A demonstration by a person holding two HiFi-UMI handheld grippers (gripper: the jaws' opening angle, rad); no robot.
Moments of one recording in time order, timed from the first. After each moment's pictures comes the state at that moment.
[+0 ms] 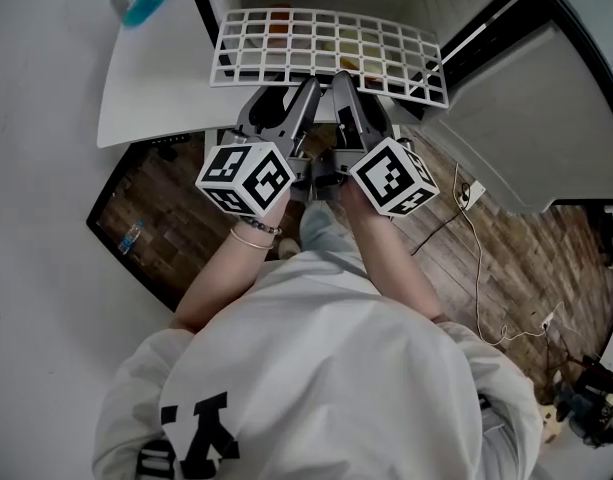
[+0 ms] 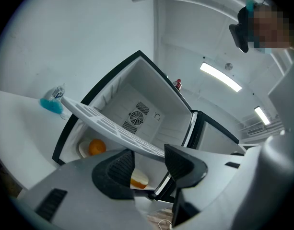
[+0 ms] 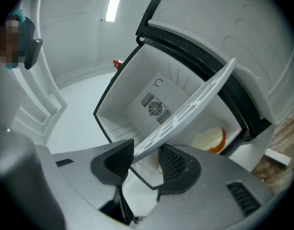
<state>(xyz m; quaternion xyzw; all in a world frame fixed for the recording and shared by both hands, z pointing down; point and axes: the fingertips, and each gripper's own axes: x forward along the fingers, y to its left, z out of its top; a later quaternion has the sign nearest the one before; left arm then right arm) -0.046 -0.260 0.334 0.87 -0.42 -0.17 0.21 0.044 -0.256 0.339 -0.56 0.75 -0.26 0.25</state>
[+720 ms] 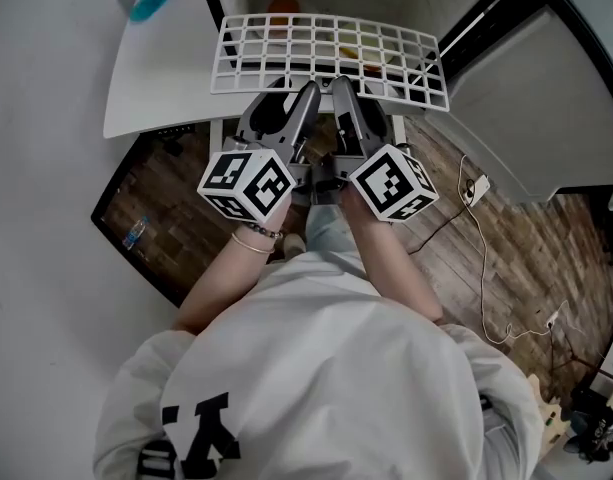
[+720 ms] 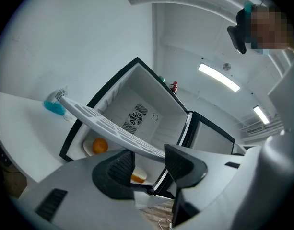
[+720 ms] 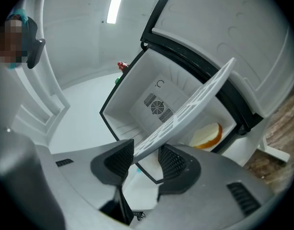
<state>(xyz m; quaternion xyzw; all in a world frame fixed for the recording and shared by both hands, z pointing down) -0.055 -0.230 0.338 0.87 -0.42 -0.17 0.21 0.035 -0.226 0.343 -0.55 0.75 -0.26 0.25</state>
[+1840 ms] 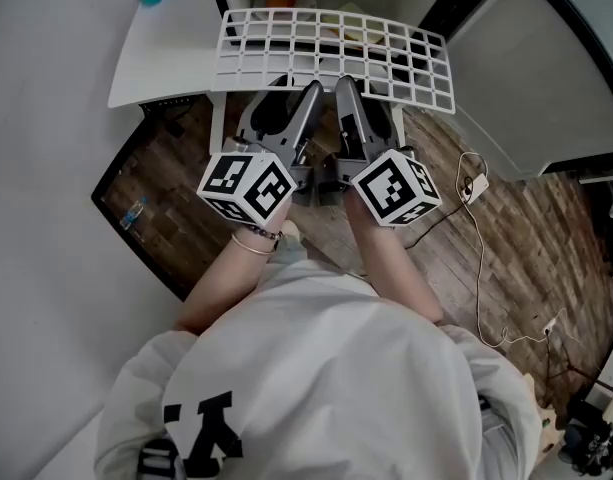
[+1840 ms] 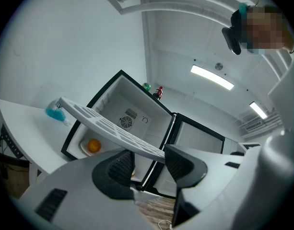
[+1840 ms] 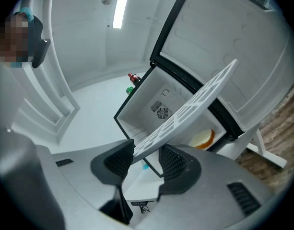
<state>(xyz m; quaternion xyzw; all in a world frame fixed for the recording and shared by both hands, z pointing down) -0.028 -0.154 0.316 0.87 -0.43 -0.18 0.18 0.062 -0.154 0.322 -0.53 0.77 -0.24 0.26</state>
